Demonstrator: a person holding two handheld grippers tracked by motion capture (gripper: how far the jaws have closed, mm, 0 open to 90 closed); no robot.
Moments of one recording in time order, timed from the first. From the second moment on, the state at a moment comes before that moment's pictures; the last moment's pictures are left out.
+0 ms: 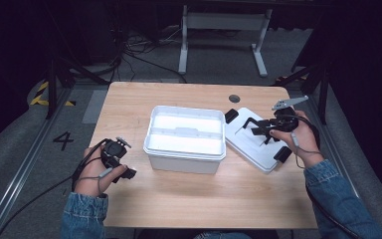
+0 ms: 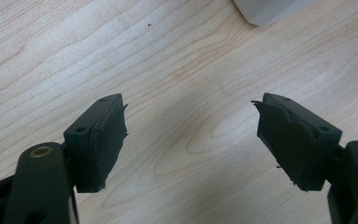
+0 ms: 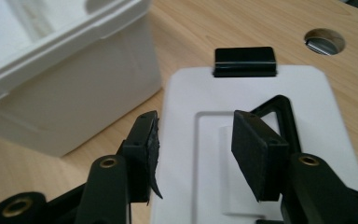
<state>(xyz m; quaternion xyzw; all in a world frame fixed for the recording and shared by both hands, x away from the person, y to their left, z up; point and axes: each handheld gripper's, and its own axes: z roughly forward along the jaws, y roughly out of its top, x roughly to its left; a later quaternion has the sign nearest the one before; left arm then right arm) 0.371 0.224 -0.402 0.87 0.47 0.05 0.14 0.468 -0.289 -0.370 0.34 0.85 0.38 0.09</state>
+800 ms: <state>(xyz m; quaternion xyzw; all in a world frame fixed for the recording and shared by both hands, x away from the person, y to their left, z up) 0.374 0.220 -0.402 0.87 0.46 0.05 0.13 0.384 -0.257 -0.381 0.27 0.88 0.39 0.03</state>
